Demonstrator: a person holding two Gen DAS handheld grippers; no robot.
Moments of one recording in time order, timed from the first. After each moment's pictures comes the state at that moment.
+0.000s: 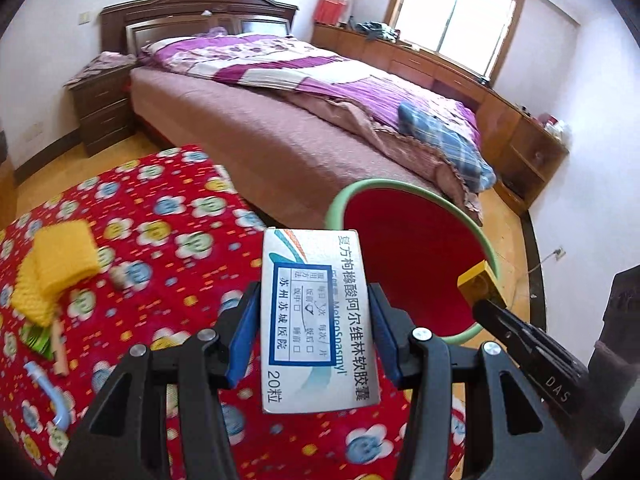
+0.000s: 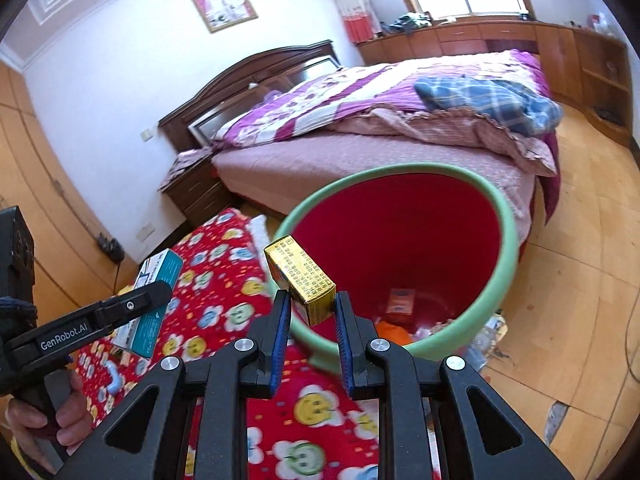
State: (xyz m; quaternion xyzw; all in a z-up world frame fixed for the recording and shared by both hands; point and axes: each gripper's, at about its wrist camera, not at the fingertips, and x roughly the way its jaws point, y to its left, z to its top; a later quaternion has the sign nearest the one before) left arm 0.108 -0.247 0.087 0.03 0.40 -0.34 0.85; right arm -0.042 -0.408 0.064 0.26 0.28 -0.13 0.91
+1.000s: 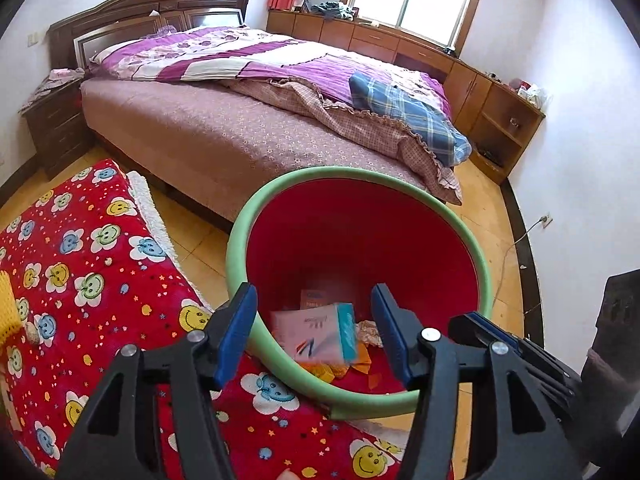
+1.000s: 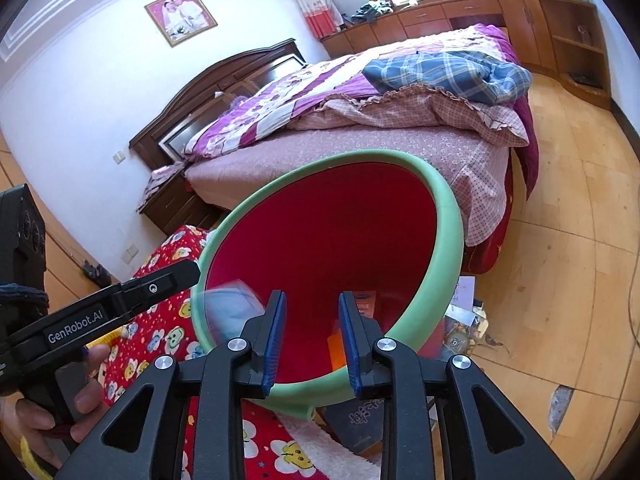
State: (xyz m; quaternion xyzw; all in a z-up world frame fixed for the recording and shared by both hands) left arm 0.116 -0.344 0.061 0.07 0.41 -0.39 0.82; right arm -0.045 -0.469 0.030 0.30 0.28 -0.15 0.90
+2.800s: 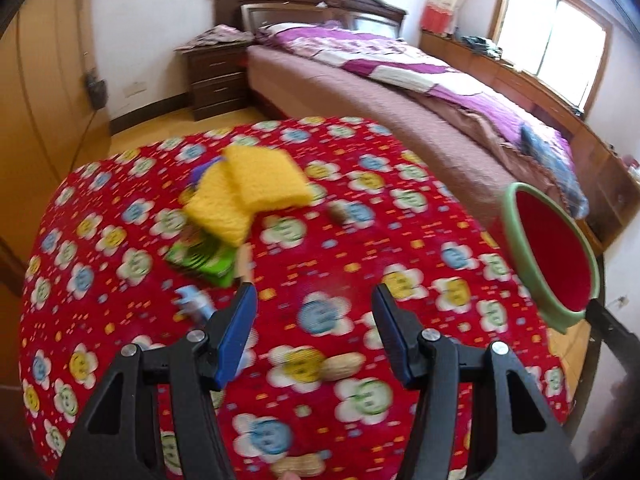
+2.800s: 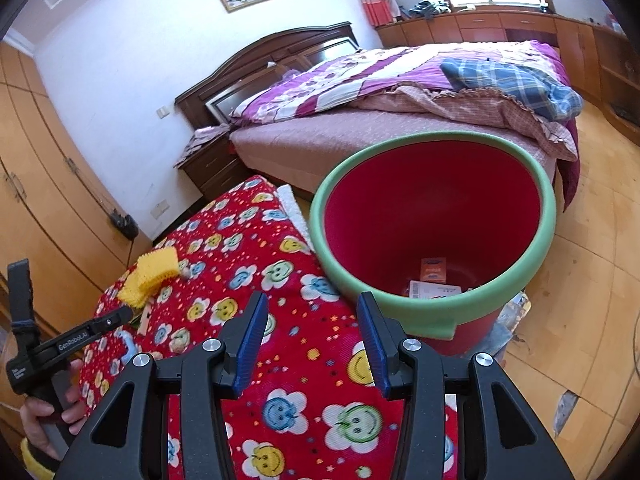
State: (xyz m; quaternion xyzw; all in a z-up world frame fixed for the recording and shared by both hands) left arm 0.126 -0.080 0.050 0.01 0.43 -0.15 0.89; right arm -0.036 -0.361 0.056 0.25 0.31 -0.08 0.91
